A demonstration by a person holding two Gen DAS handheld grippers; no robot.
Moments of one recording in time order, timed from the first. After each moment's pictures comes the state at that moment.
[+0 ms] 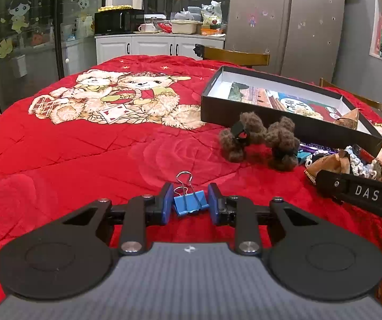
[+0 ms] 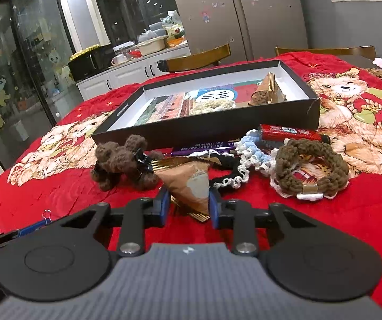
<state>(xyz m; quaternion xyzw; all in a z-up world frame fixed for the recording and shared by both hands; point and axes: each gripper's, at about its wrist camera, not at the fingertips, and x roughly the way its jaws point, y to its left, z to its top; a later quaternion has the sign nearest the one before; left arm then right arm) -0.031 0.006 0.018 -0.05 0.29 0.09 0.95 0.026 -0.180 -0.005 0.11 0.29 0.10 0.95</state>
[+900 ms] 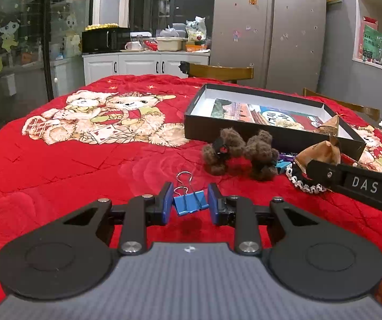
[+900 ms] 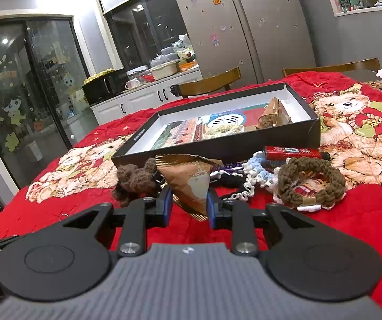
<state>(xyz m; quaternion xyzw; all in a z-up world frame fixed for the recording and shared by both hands) -0.044 0.000 0.031 -0.04 0.25 0.06 0.97 0.007 -0.186 0.007 0.13 0.23 0.13 0.96</state>
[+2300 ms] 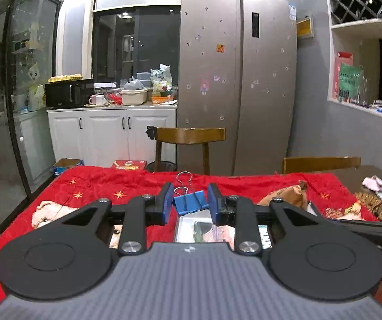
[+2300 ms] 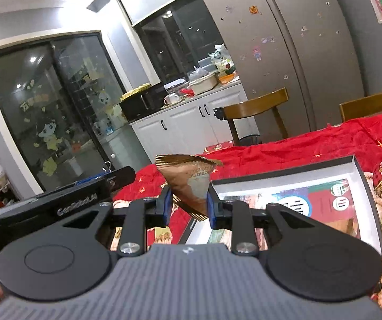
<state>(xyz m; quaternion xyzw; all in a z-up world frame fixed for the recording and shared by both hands) 0.097 0.023 0.197 -0.01 0.16 -0.02 0.99 0.123 -0.169 0.134 0.18 0.22 0.22 0.93</state>
